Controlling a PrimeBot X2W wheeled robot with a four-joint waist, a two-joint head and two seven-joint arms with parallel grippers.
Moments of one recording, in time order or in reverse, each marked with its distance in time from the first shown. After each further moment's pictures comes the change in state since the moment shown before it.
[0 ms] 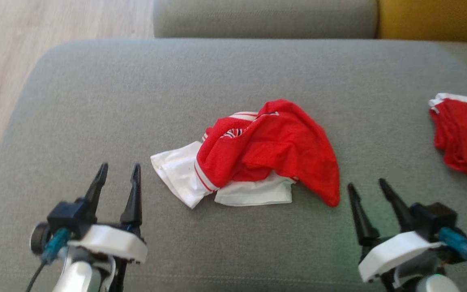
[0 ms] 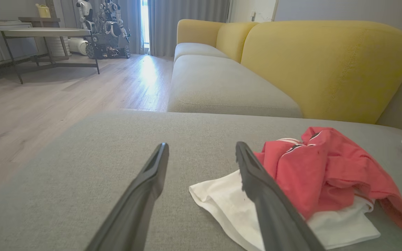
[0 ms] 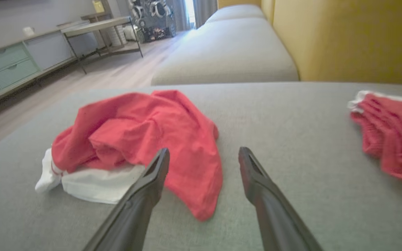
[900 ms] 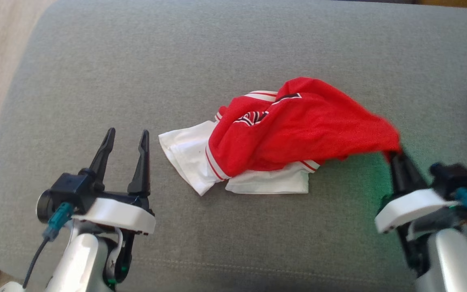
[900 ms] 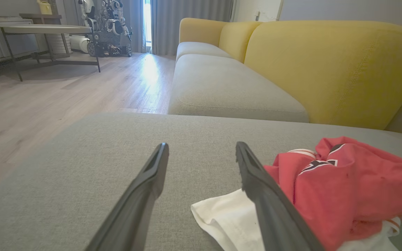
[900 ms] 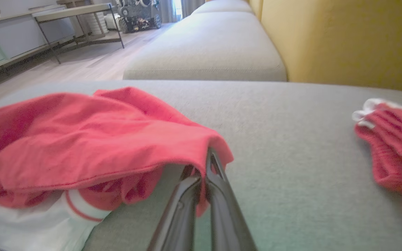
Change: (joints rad) left arm -0.122 -0.047 0.005 0.006 0.026 -0.034 -0.011; right arm -0.229 0.000 -0.112 0.224 -0.091 0.000 -0.100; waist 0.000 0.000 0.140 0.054
